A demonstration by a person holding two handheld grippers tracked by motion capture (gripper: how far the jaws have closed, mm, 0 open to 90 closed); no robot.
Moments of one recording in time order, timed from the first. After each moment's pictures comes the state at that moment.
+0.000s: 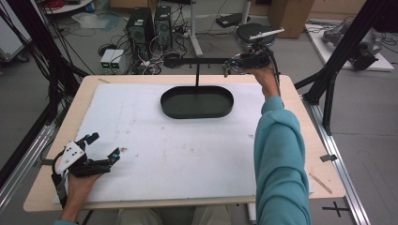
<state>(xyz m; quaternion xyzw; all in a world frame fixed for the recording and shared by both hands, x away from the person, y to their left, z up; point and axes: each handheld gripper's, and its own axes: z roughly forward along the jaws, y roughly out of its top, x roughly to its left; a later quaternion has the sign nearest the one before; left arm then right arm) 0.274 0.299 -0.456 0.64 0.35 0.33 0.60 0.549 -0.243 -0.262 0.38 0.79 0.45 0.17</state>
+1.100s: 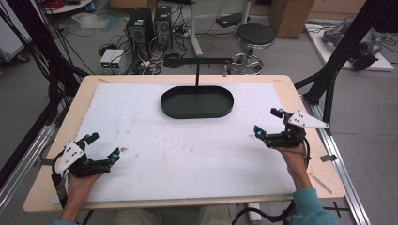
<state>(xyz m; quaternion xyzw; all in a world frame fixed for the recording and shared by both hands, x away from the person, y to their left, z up) 0.273 0.299 -0.456 0.64 0.35 0.33 0.60 0.339 -0.321 -0.380 0.30 0.71 0.59 0.25</state>
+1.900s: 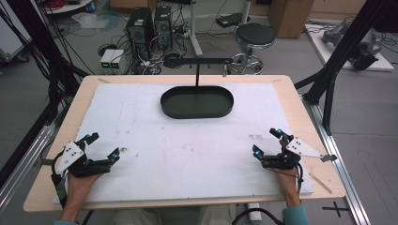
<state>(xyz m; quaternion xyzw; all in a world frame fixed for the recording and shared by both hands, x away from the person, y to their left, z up) 0.273 0.300 -0.456 0.64 0.35 0.33 0.60 0.307 -0.326 -0.450 0.30 0.67 0.62 0.28</state>
